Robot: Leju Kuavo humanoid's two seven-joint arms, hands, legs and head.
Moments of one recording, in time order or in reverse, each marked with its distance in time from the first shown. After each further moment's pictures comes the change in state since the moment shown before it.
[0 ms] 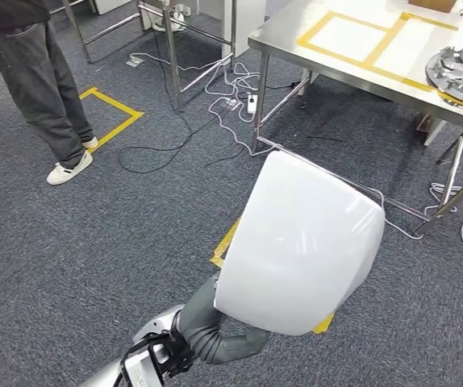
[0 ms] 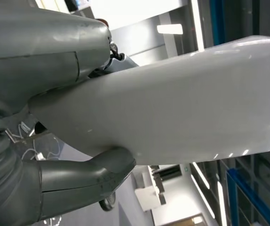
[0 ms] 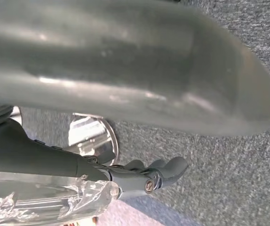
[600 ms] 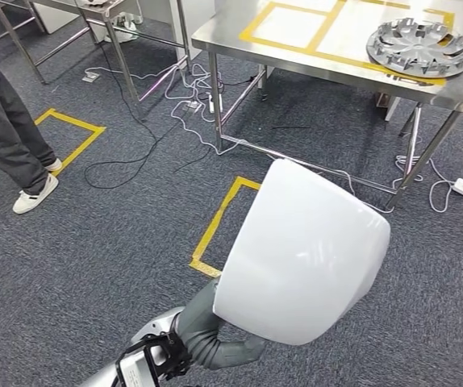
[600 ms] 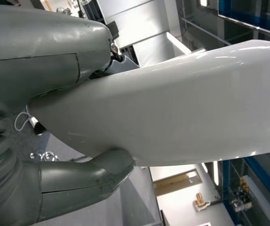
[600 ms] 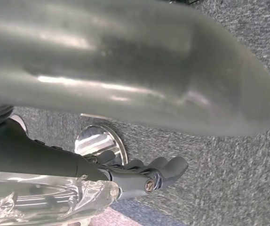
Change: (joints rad) left arm -0.003 0.014 -0.009 -0.013 0.029 -0.039 0.004; right arm -0.009 0.000 0.005 0.000 0.024 0.029 0.003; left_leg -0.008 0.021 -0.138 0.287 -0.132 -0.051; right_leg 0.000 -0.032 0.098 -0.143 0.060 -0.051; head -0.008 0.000
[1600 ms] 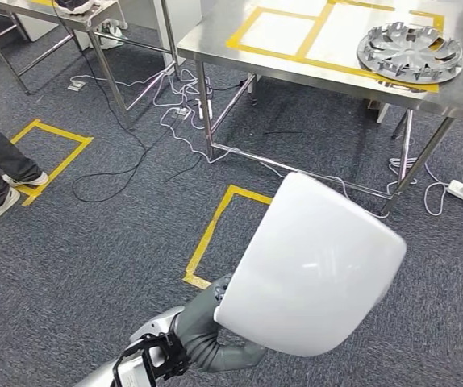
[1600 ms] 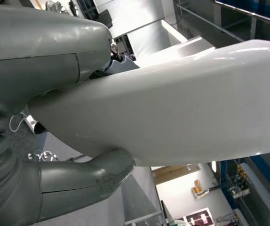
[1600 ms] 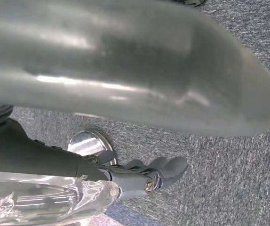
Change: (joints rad) left arm -0.014 0.011 -0.010 -0.014 -0.010 -0.019 0.000; right arm 0.004 0.002 0.011 0.000 0.015 0.021 -0.018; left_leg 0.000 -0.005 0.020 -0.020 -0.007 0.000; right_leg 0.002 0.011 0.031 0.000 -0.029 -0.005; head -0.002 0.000
